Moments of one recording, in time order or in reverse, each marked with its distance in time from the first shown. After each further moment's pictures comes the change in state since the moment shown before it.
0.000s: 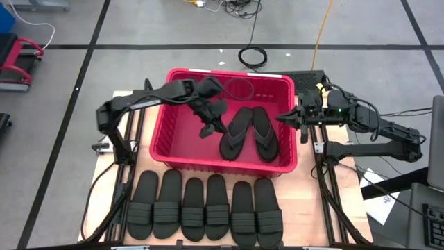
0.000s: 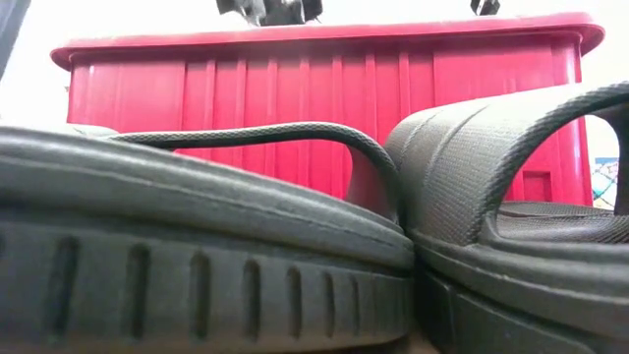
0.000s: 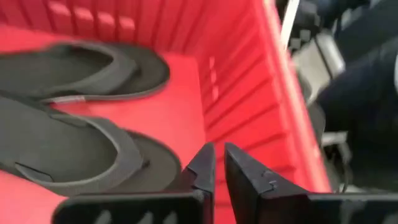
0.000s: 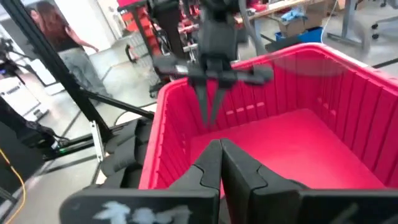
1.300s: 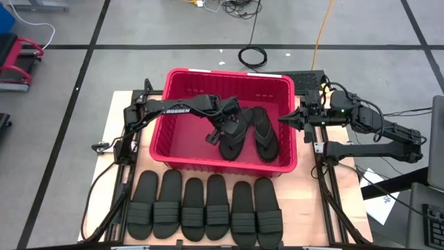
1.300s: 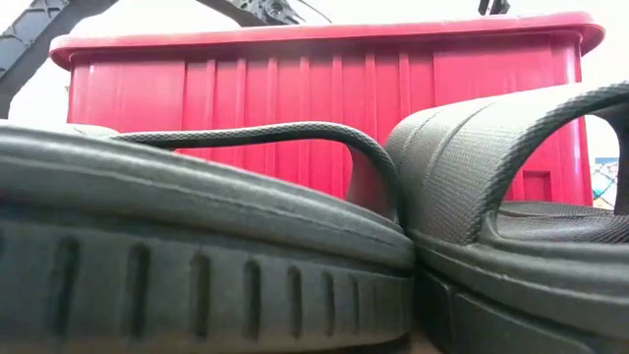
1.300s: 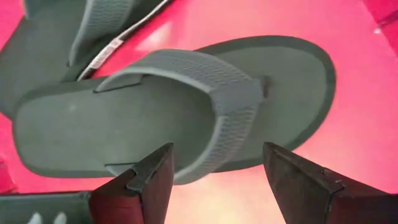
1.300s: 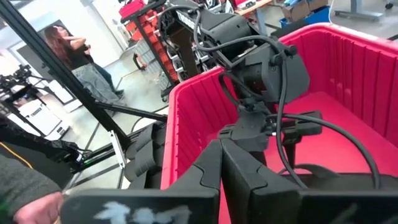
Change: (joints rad) left arm -0.051 0.296 0.034 -0.008 -0.455 0.682; right arm 0.000 -0.028 -0.003 -0.030 -0.025 0.138
